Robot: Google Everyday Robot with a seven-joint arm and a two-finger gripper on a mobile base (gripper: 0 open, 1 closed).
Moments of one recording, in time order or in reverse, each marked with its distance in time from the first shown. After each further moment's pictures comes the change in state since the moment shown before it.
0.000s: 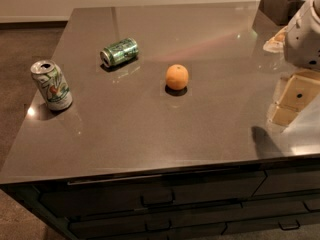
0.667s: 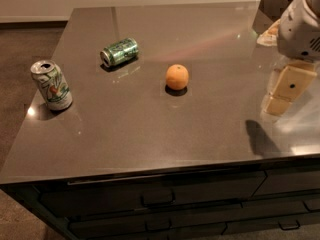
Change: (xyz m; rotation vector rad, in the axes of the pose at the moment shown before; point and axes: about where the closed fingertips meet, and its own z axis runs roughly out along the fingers) arm -0.007 -0.017 0.003 0.004 -0.013 -0.022
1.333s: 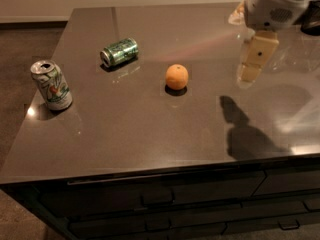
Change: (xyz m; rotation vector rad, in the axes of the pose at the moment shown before) arm -0.049 -0.070 0.023 -0.010 -0.031 -0.132
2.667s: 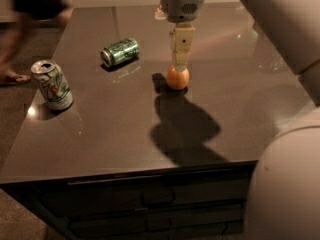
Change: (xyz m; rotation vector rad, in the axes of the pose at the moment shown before) arm -0.127 -0.070 0.074 -0.039 0.000 -0.322
